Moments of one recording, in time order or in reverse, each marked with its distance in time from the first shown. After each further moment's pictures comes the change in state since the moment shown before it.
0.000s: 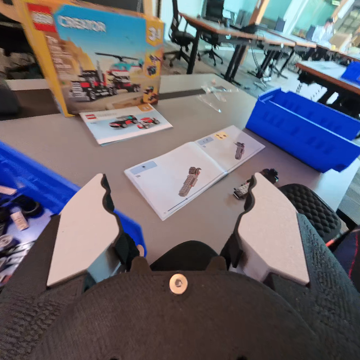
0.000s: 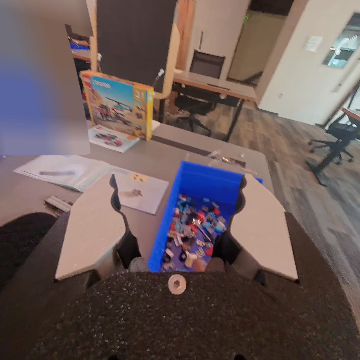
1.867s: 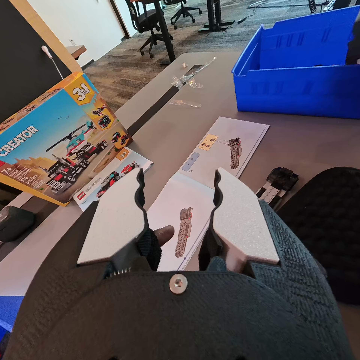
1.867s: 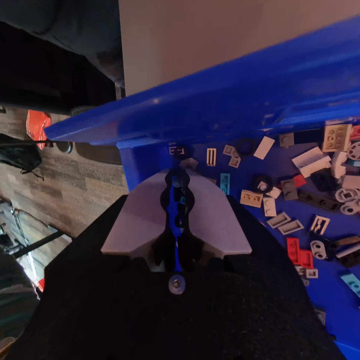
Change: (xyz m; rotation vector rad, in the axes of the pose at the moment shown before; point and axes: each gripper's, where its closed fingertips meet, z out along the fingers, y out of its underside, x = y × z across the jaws) left arm 0.089 -0.040 0.095 -0.093 0.005 0.523; right arm -0.018 0.224 -0.043 -1.146 -1.430 -0.501
